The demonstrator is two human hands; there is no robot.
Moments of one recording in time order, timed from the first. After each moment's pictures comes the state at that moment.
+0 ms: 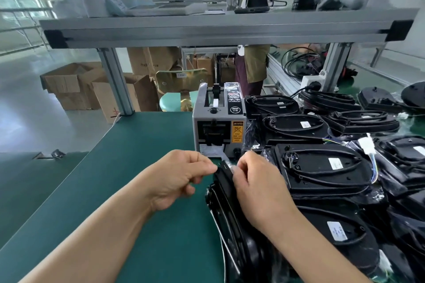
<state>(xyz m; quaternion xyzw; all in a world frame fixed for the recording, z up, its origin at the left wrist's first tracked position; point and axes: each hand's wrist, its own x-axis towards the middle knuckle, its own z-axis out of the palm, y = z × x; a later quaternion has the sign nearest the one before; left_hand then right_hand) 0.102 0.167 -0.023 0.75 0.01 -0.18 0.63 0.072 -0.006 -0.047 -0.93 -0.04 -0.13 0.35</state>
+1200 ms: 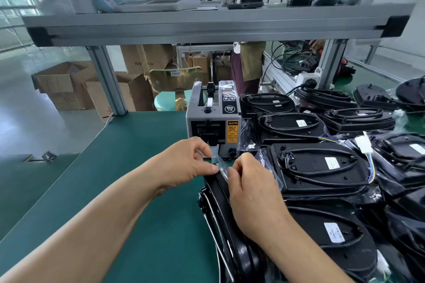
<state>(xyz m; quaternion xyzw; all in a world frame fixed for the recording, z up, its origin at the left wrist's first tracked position) 0.133 0.157 -0.023 0.88 -0.08 -0.12 0.46 0.069 0.000 -0.050 -0.91 -0.01 -0.11 0.41</state>
